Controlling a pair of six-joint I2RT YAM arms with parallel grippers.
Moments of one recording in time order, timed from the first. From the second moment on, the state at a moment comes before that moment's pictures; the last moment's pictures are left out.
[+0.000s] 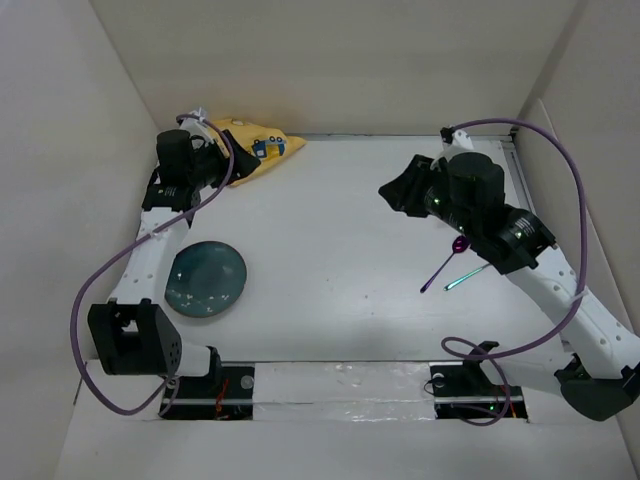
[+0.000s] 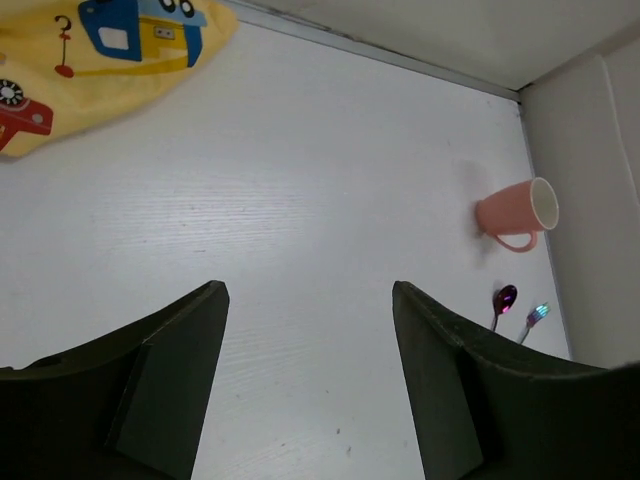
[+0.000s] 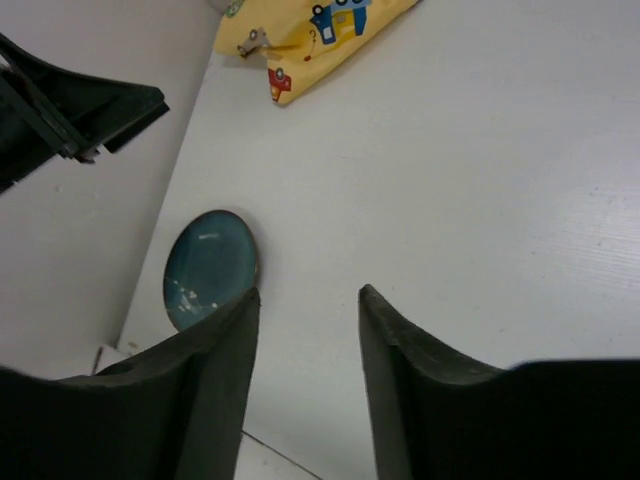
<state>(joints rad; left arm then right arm) -0.03 1.36 1.25 -0.26 0.44 -0.49 0.67 1.14 1.43 -0.60 0.14 0.63</state>
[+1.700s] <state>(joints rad) 0.00 2.40 2.09 -0.50 0.20 -0.54 0.60 1.32 1.37 -0.54 -0.06 0.60</state>
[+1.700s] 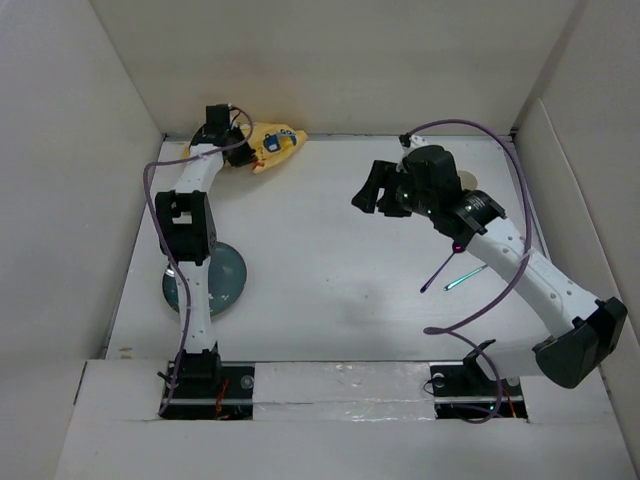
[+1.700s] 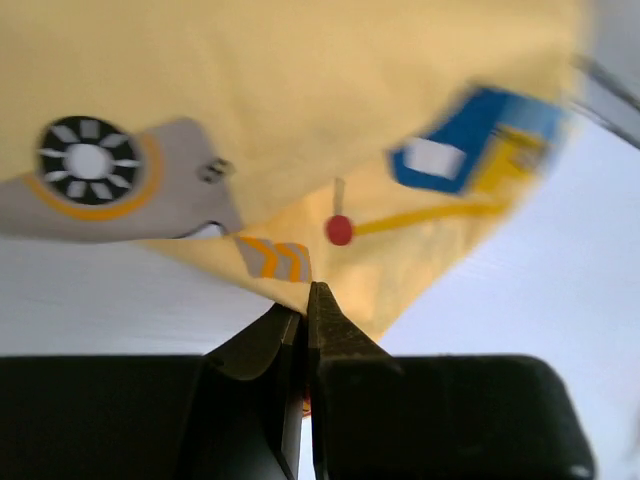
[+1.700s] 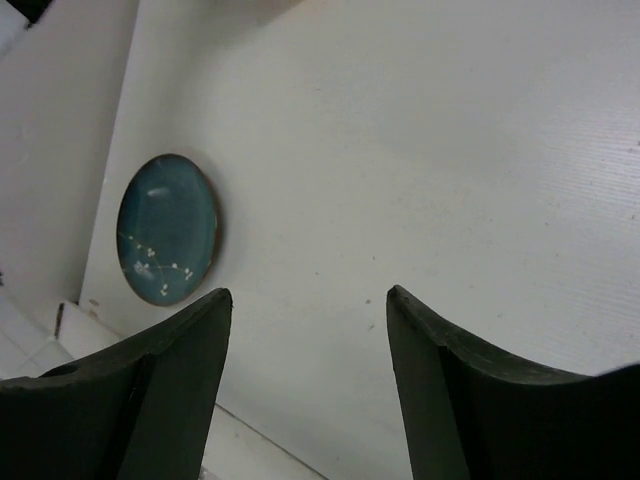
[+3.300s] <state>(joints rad) -0.45 1.49 1.22 -0.49 -0.04 -0.47 0.43 1.40 0.92 -0.43 -0.03 0.71</state>
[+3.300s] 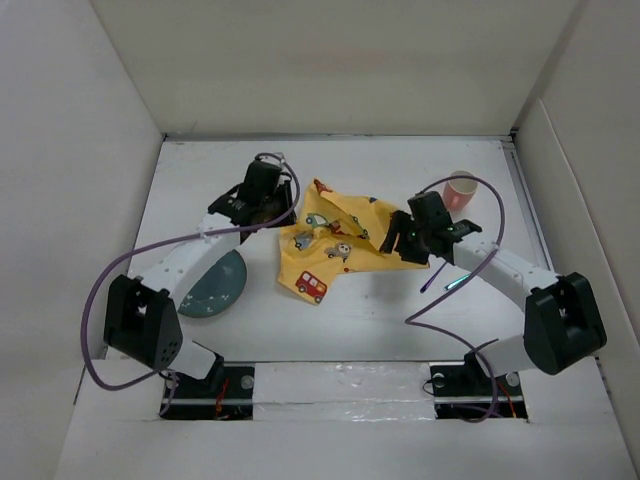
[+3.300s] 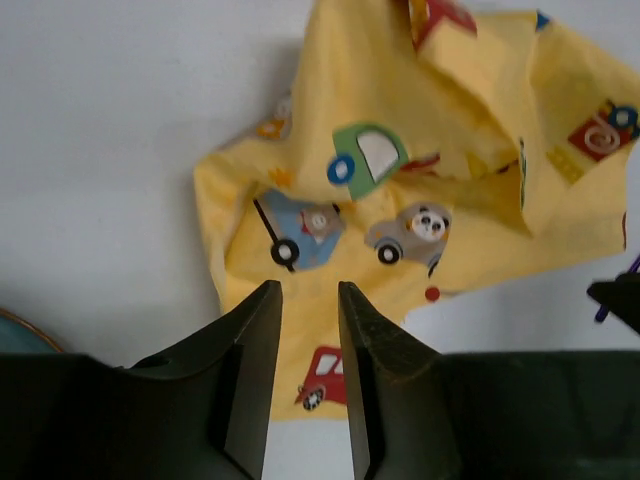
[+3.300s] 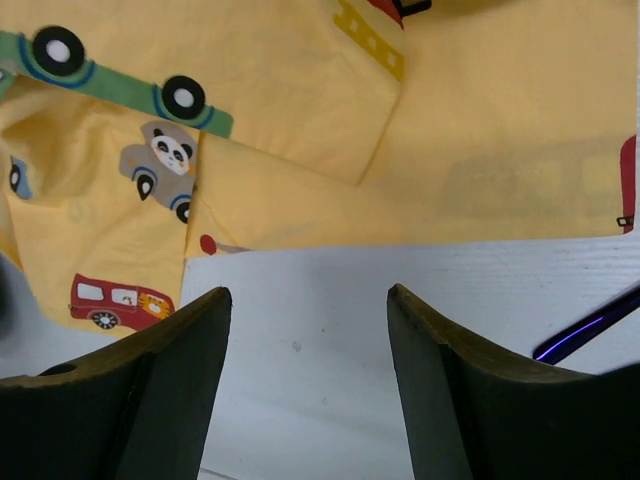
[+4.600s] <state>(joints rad) -0.95 1.66 0.96 -0.52 -0.39 -0.70 0.39 1.24 0.87 -0.44 0.01 0.72</state>
